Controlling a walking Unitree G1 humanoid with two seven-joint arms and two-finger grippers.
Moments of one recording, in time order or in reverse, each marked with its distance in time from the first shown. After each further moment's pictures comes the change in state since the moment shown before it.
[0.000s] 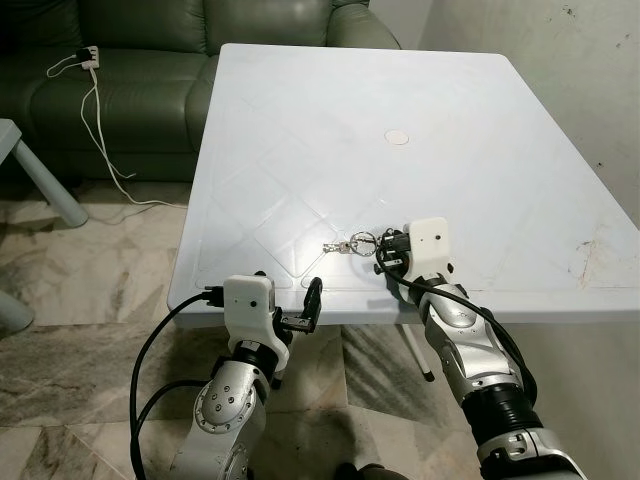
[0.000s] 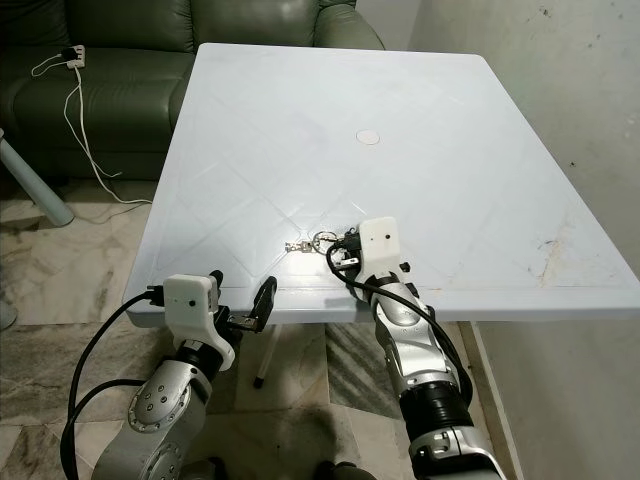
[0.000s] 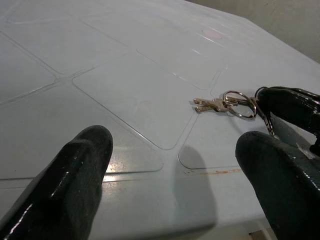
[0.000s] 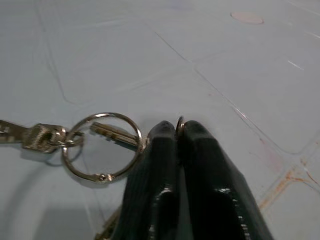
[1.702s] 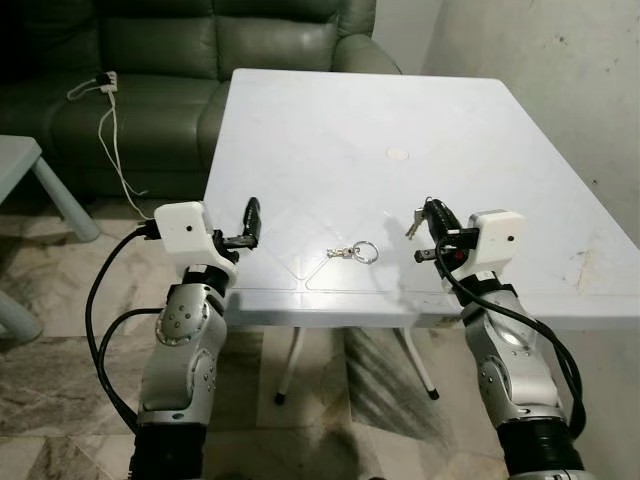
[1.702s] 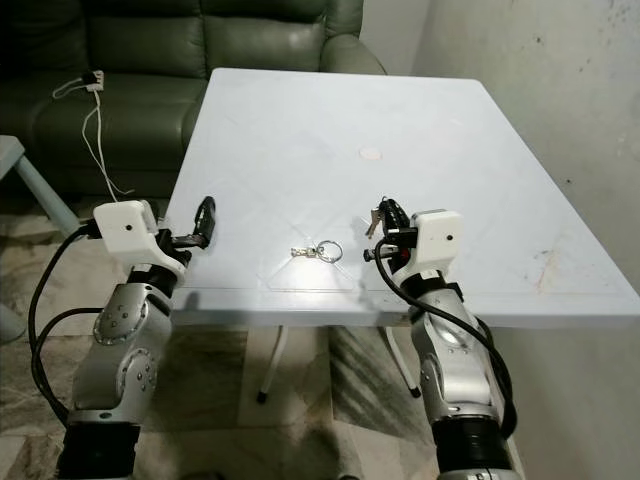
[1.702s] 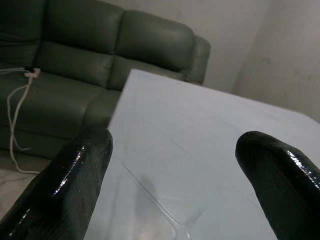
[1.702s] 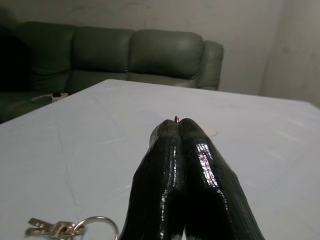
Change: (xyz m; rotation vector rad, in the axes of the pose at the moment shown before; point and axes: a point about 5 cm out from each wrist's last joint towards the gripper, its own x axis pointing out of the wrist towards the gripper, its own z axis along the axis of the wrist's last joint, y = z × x) left arm 0.054 0.075 0.056 -0.009 -0.225 0.213; right arm -0.038 -0.038 0.029 0.029 -0.320 -0.049
